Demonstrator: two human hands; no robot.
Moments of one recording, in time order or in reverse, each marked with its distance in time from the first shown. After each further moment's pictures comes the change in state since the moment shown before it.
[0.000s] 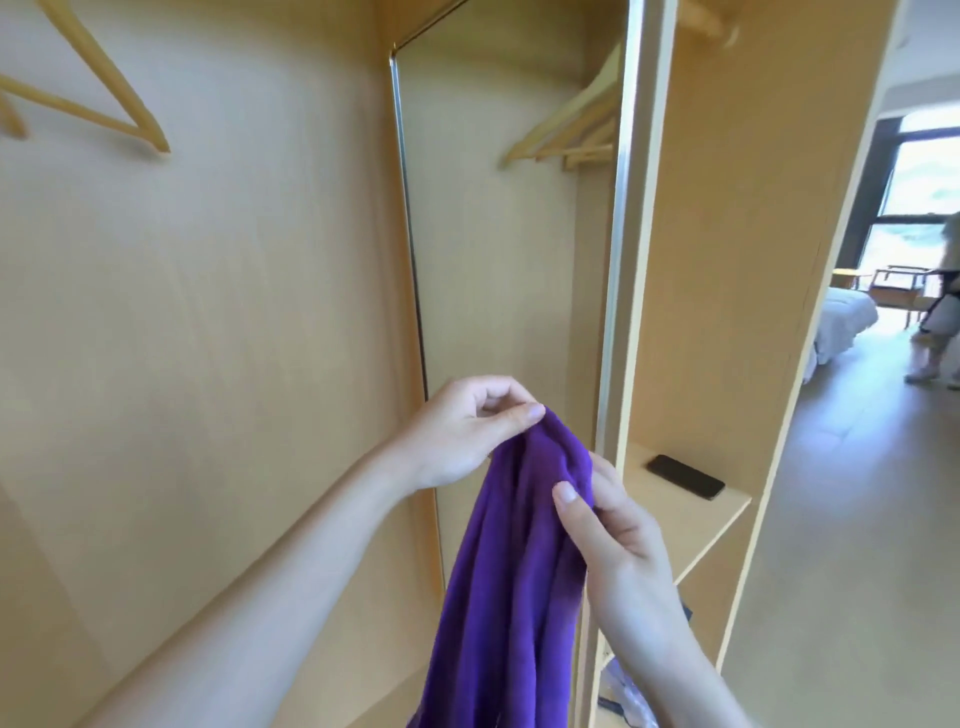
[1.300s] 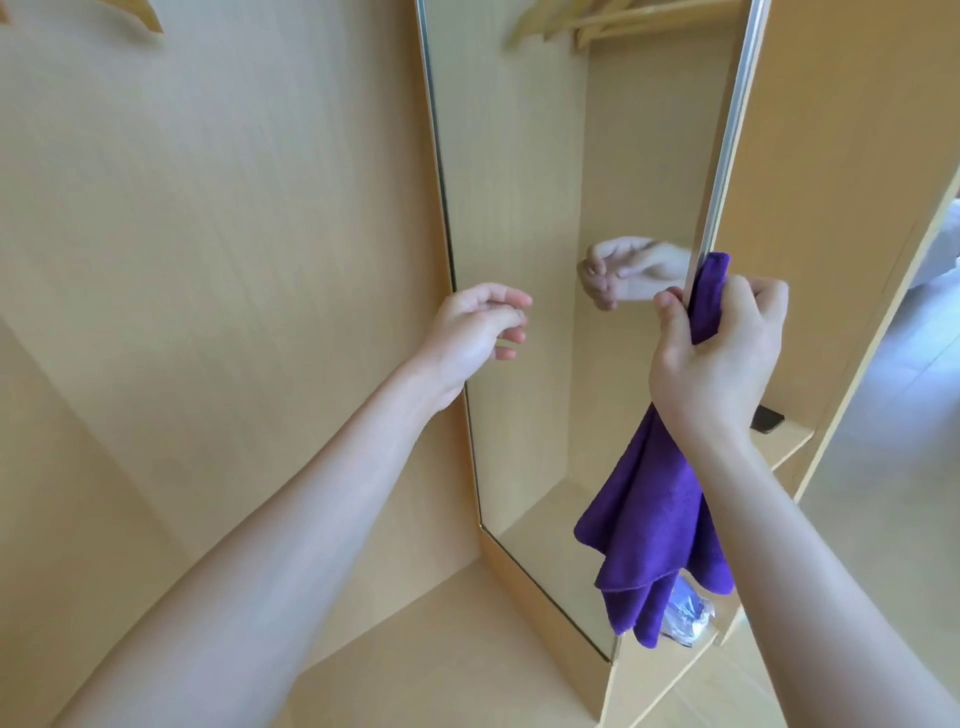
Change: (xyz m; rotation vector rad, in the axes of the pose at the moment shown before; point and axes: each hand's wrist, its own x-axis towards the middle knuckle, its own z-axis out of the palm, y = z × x) left_hand 0.035 -0.051 -0.013 -0.246 0.318 -0.251; right_hand 0.113 0.023 -0.041 -0.769 0.619 -0.365
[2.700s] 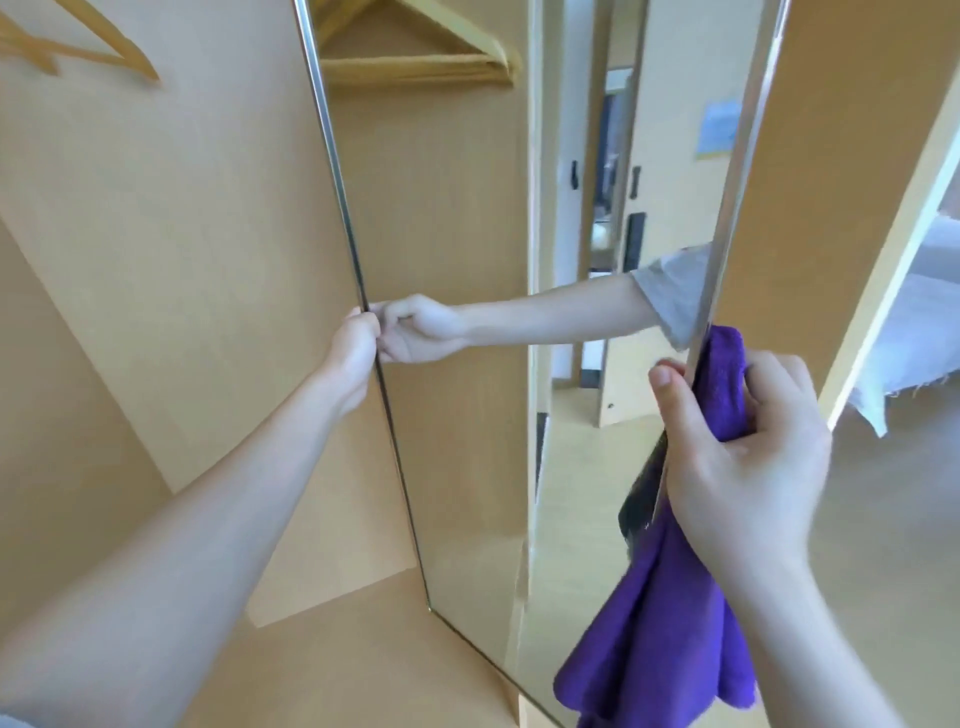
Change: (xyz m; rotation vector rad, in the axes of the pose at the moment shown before) left_hand -0.004 -0.013 0.070 -0.056 0.610 -0.193; right_hand 0.043 0.071 -0.186 0.298 -0.221 -0.093
